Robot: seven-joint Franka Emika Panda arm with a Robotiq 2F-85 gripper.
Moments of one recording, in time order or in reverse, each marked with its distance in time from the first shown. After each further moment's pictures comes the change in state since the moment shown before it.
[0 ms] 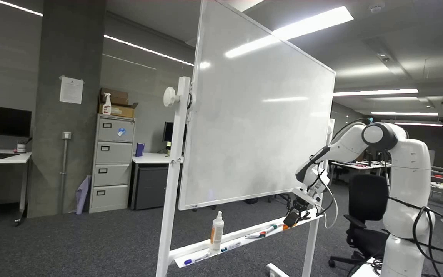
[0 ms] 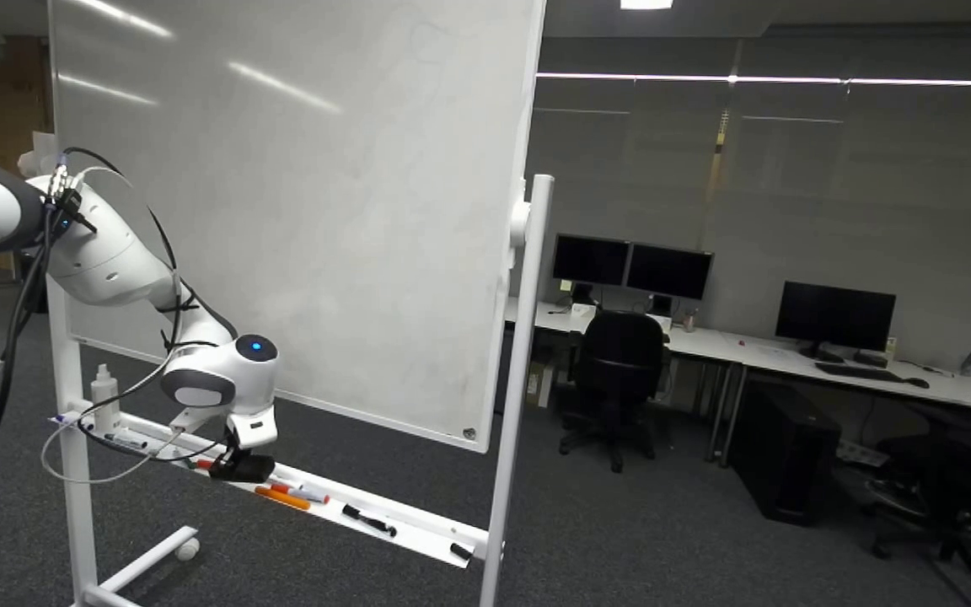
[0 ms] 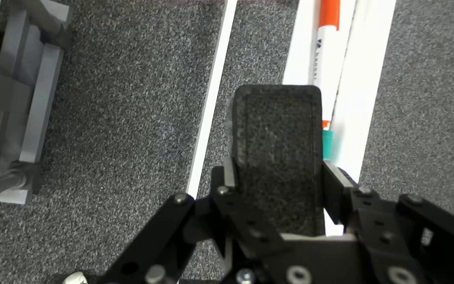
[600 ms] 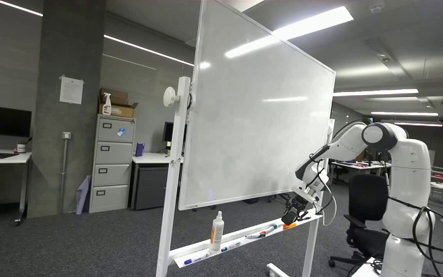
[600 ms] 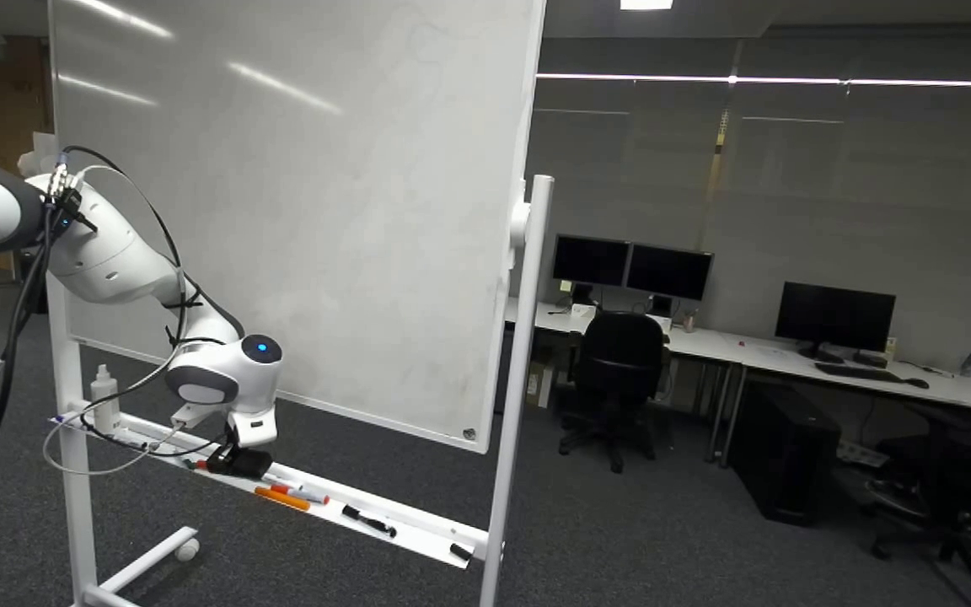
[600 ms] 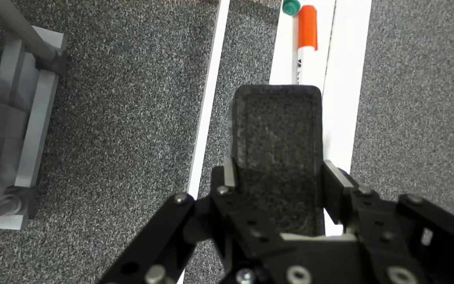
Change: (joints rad) arm 0.000 0.003 -0.006 0.024 0.050 -0.064 -0.001
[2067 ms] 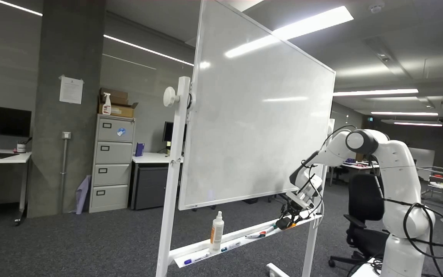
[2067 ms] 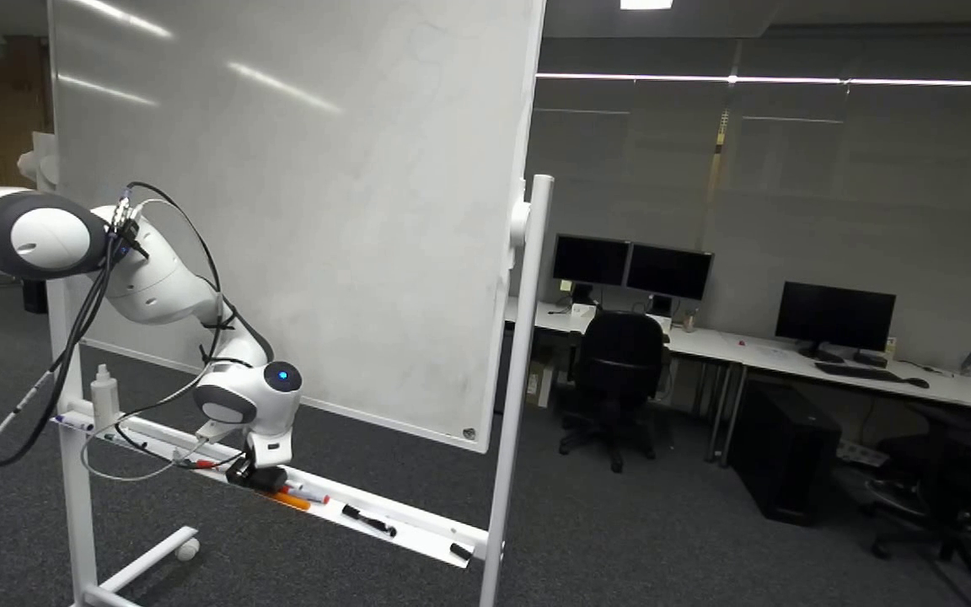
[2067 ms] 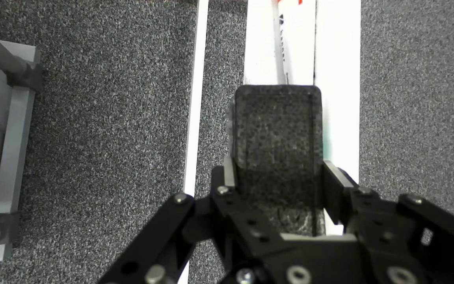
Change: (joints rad) arm -0.002 0.212 -0.014 0.150 0.164 0.002 -0.081
